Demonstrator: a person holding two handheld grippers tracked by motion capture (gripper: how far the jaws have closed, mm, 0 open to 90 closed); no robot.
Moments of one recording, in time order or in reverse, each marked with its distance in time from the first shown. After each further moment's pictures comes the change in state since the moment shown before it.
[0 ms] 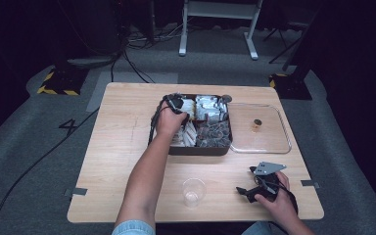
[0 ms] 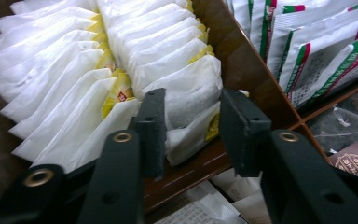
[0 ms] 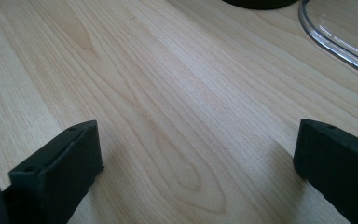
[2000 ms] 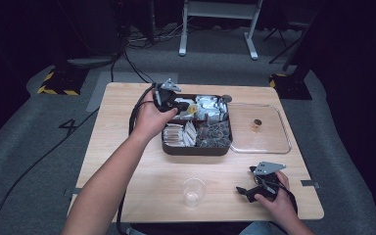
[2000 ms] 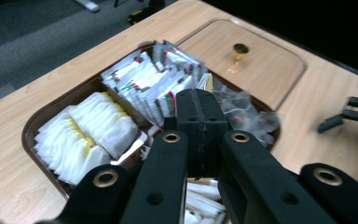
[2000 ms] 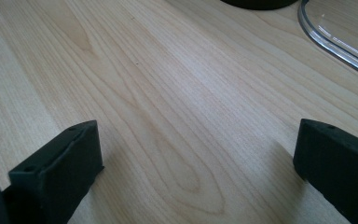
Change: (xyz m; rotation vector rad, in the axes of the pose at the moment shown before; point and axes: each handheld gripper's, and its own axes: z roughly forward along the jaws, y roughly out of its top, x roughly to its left) left arm -0.037 -0.003 -0.165 -0.223 -0.220 0.344; right arm -0.001 0.000 0.000 0.000 -0.002 -0.002
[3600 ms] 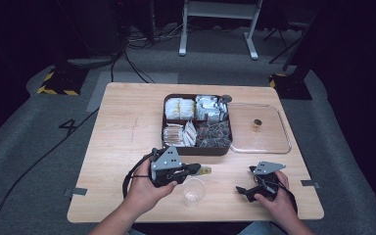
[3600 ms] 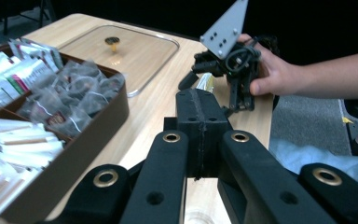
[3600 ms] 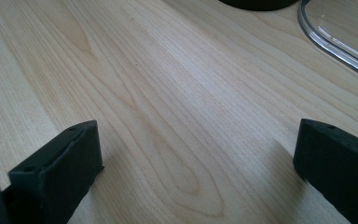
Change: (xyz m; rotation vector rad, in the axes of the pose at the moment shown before) left arm -0.126 -0.106 -0.042 -0.136 -0.235 0.162; right arm 0.000 0.001 0.001 0.001 -0.001 -0.001
